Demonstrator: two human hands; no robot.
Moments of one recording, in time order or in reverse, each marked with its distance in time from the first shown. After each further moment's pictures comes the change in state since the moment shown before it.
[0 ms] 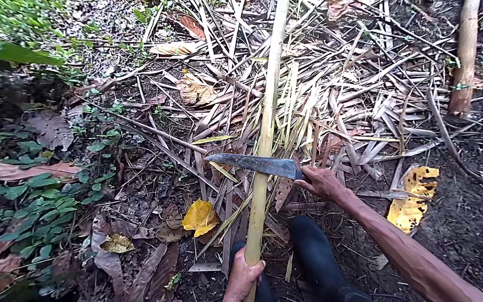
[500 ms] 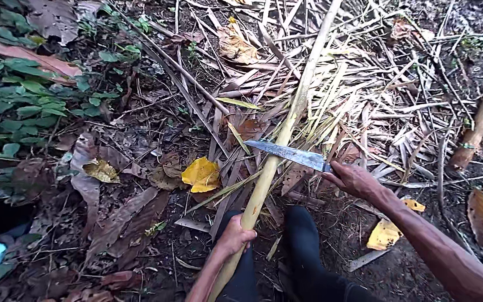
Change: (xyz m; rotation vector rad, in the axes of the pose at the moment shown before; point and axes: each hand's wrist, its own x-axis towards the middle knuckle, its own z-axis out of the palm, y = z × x) left_hand 0.021 -0.016 -0.012 -0.172 -0.173 -0.083; right_hand 0.003 -0.011 -0.073 -0.389 -0.340 0.014
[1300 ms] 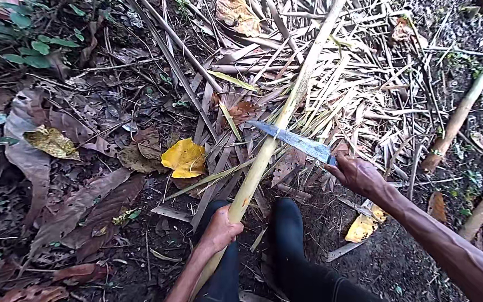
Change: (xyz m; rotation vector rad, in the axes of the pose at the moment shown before) left_hand -0.005 0.009 0.004 0.151 0.071 -0.033; right_hand -0.016 0.002 -0.025 -0.192 0.015 0.030
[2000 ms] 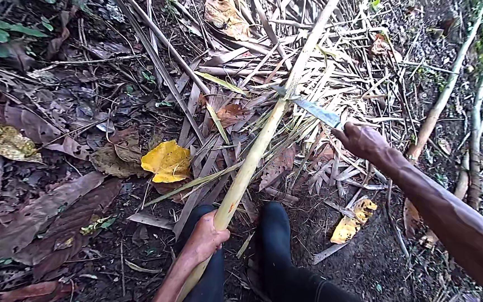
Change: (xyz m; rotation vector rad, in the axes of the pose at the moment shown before) left_hand -0.001 -0.002 0.001 0.018 -0.003 -0.010; right_hand 0.060 0.050 -0.079 -0.063 -0.067 0.286
